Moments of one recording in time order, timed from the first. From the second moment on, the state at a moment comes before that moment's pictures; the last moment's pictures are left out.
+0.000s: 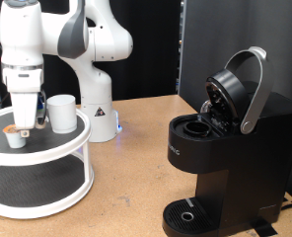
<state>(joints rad) -0.14 -0.39 -0.51 -2.76 -0.41 2.49 -1.13</state>
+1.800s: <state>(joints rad) -0.14 -0.39 -0.51 -2.75 -0.41 2.50 -1.09</state>
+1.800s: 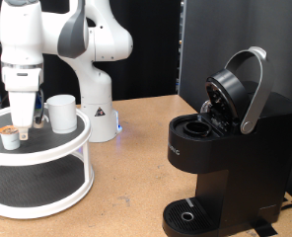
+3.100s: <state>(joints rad) -0.18 -0.35 -0.55 -2.74 -0.47 2.57 -1.13</state>
